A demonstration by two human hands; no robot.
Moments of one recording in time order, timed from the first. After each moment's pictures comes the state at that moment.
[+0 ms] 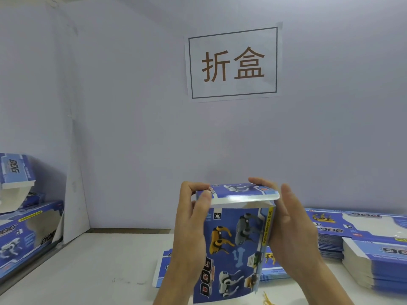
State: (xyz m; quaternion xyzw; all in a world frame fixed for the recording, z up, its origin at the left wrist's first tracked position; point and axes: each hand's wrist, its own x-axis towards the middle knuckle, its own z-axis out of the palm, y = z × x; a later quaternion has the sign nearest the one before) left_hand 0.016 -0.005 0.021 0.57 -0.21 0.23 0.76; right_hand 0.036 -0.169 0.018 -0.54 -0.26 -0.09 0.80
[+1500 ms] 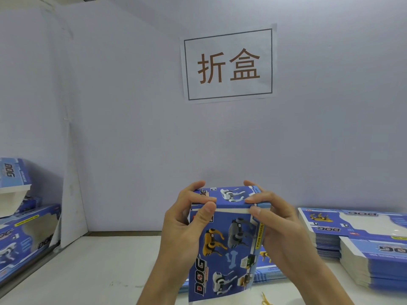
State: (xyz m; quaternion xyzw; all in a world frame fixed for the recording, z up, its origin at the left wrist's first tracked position) left_hand 0.025 0.010 0.014 0.58 -0.25 0.21 0.75; right_hand 0.033 -0.171 0.010 -0.50 -0.26 -0.08 0.82
